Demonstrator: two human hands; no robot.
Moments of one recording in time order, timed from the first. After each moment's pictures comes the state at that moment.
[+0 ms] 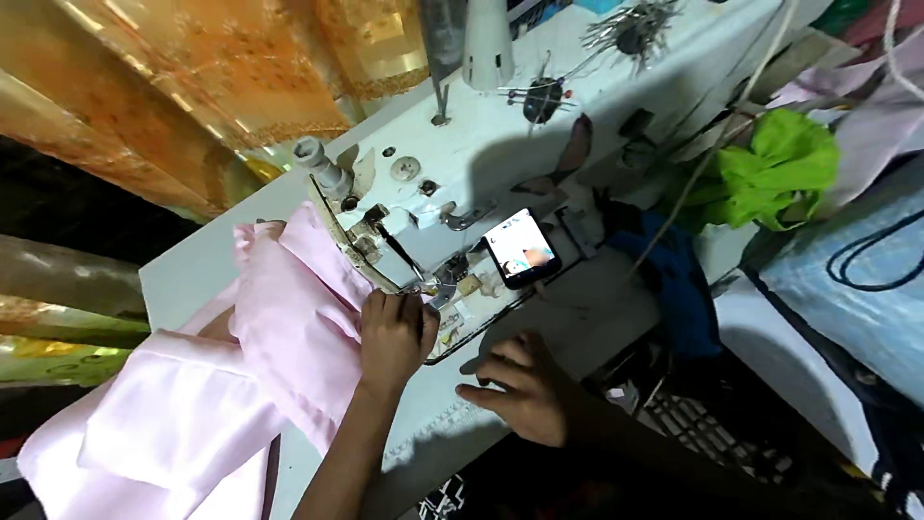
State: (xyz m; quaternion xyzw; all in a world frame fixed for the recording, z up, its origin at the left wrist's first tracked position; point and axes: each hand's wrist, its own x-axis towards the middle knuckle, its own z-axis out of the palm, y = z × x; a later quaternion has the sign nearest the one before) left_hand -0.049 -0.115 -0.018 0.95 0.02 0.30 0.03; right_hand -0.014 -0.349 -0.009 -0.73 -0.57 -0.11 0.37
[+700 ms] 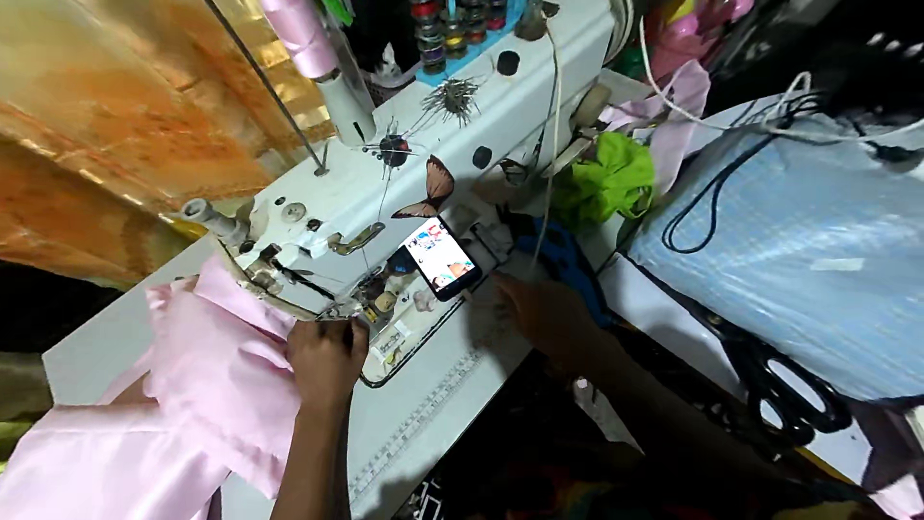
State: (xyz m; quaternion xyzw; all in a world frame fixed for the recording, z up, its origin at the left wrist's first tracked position) left_hand -0.039 -0.105 -0.009 0.96 0.07 0.27 0.05; right_hand 0.052 -0.397 0.089 -0.94 -0.18 0.23 0.15
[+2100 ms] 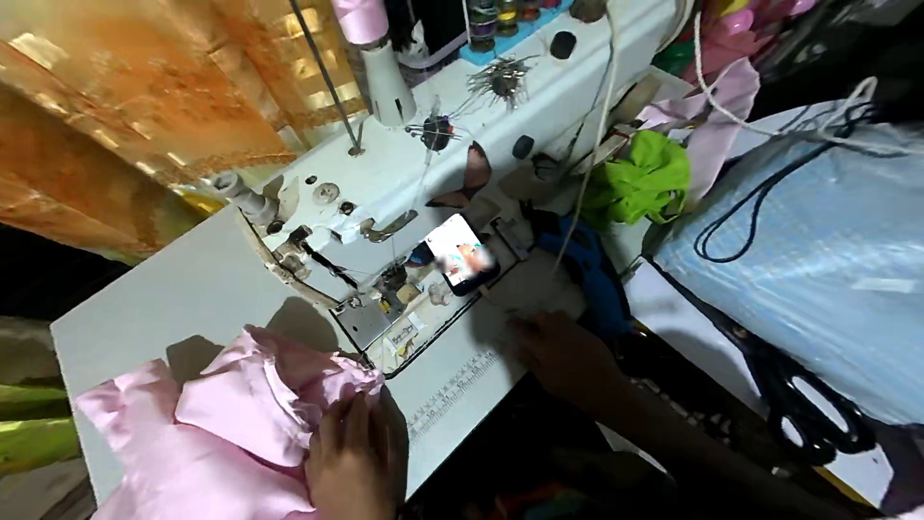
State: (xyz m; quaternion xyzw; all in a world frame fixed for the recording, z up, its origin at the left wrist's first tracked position) left_hand -0.154 -0.197 0.024 0.95 0.24 0.19 0.10; right_hand 0.007 -0.428 0.017 -0.92 -0.35 0.01 0.20
